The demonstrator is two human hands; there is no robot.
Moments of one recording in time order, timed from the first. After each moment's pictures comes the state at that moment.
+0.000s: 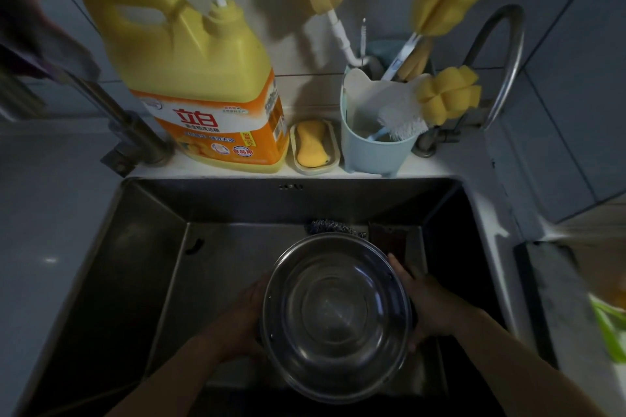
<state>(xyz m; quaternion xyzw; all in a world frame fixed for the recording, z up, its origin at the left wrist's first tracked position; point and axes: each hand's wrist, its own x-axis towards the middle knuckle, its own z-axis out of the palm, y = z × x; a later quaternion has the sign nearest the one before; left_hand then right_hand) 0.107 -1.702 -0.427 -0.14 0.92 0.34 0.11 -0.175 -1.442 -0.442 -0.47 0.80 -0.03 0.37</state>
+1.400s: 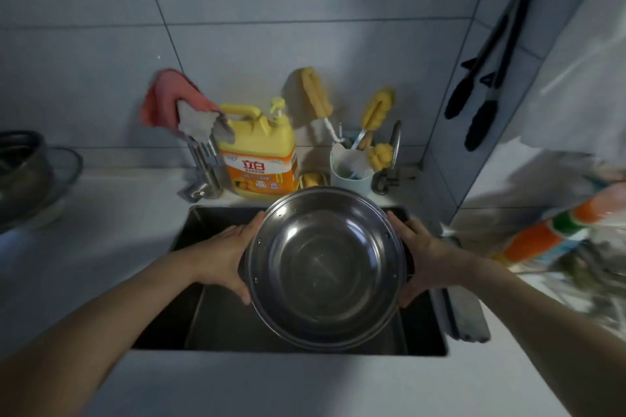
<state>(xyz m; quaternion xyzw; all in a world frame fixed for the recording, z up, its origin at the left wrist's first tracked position) 0.139 -1.691 -0.152 -0.13 0.96 0.20 0.15 -0.115 -1.393 -0.162 -0.48 0.84 -0.07 0.25</state>
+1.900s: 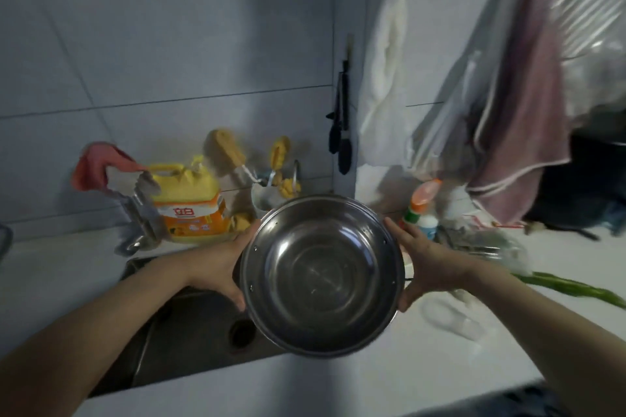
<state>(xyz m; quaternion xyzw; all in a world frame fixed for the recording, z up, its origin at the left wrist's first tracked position) 0.082 -1.548 -0.055 -0.01 0.98 0.16 0.14 -0.106 -1.198 -0.071 -0.45 0.86 -0.17 0.18</state>
